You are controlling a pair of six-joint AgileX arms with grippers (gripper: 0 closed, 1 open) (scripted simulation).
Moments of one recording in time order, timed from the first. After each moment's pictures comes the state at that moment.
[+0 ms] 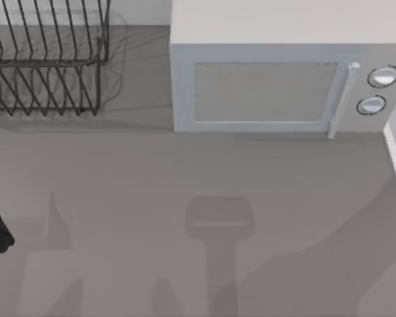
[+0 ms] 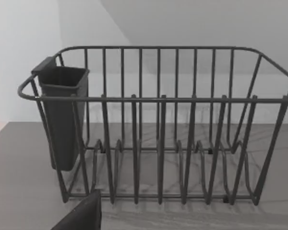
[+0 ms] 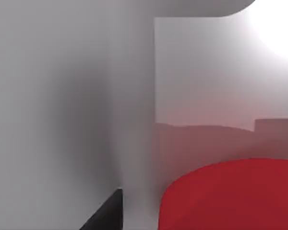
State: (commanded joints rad) left arm 0.00 0.00 0.00 0.00 0.00 0.00; right arm -0.35 2.40 1.40 -0.57 0.01 -0.33
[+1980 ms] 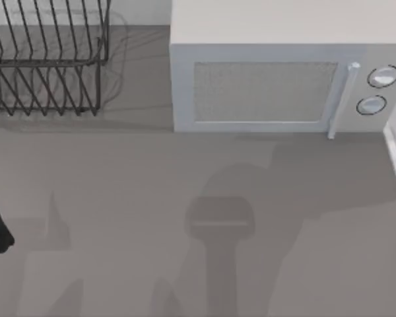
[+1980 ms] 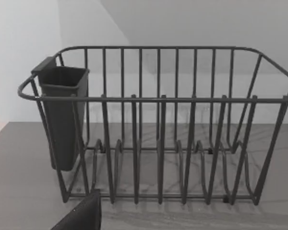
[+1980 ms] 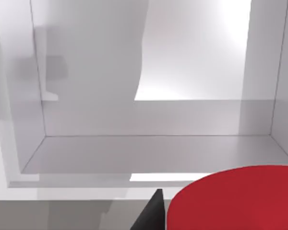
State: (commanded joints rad) left arm 0.00 0.00 0.00 0.00 0.00 0.00; right arm -0.36 2.09 2.07 -1.50 -0.01 -0.33
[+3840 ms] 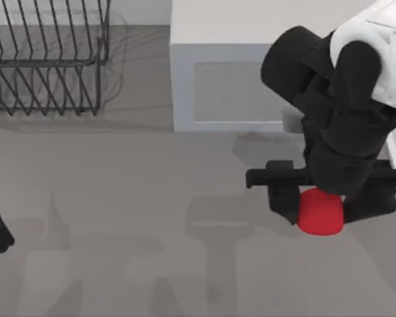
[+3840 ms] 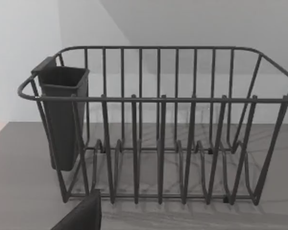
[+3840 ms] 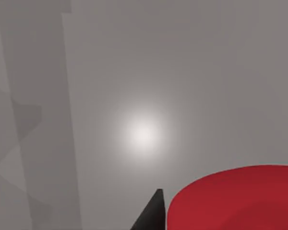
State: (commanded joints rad) left arm 0.00 0.00 0.00 0.00 0.00 0.00; right arm 0.70 1.70 1.41 -1.29 0.00 0.71
